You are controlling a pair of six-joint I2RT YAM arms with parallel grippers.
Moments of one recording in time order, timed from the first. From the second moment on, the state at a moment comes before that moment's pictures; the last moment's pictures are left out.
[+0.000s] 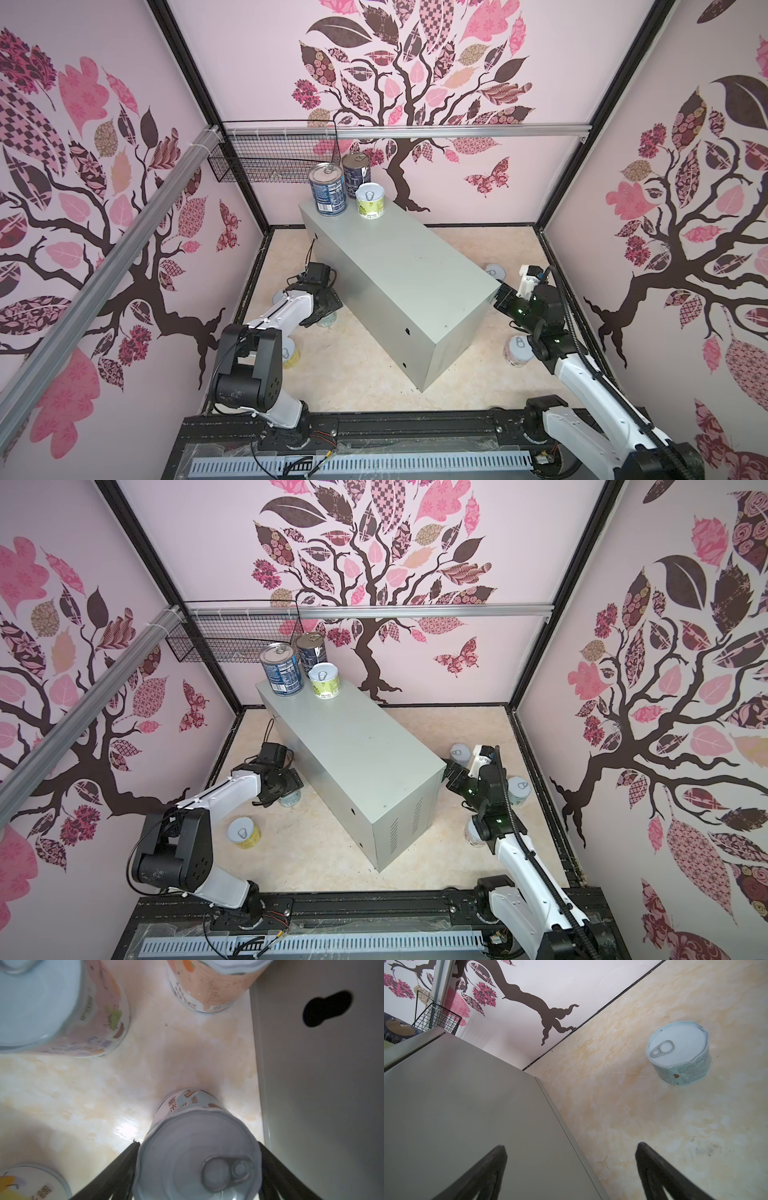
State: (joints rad) left arm -0.14 1.55 0.93 -0.57 -0.18 -0.66; right arm 0.11 0.89 0.50 0.07 -0.26 0.72
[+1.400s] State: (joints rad) left arm -0.14 1.44 0.93 -0.66 -0.21 -0.65; right arm 0.11 0.90 0.48 0.08 -0.27 0.71
